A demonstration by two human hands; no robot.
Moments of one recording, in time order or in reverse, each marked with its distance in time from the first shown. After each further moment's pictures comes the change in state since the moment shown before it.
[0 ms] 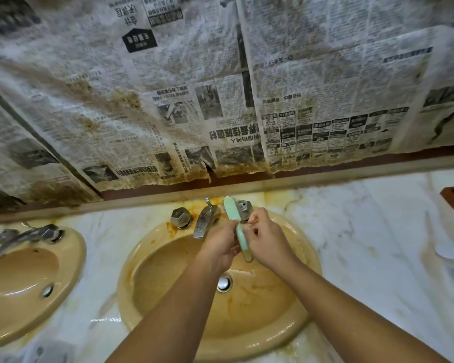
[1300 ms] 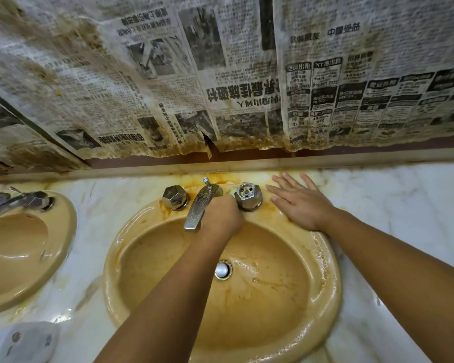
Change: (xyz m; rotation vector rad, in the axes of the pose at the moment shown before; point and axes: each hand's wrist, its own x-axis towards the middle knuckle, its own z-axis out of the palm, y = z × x) left_hand 0.086 0.011 0.005 1.427 0.249 0.305; right_hand 0.138 0.121 -0.036 -0.697 -0.488 -0.239
